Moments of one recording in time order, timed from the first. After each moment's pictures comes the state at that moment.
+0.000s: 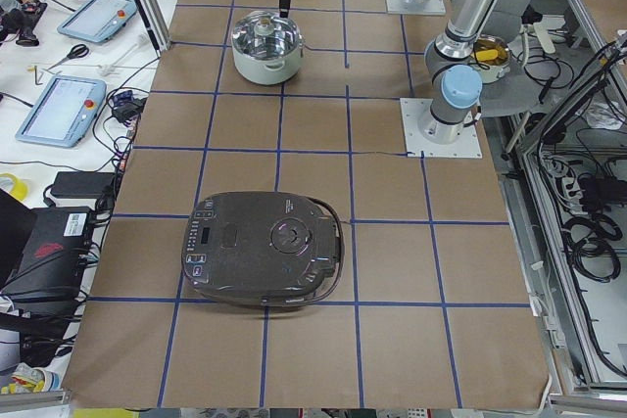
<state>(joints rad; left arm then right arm) -1.50 -1.56 -1.46 -1.57 1.54 0.07 1.52 -1.57 1.55 -1.56 -1.55 -0.08</state>
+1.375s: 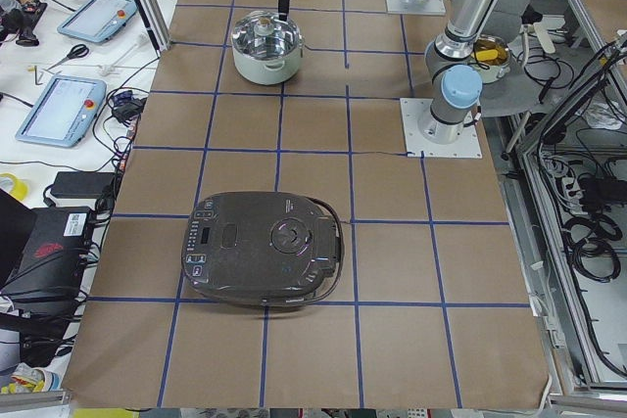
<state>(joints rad) -1.50 -1.57 -1.49 -1.54 1.52 0.04 1.52 -1.58 1.54 -1.56 -1.57 -0.07</state>
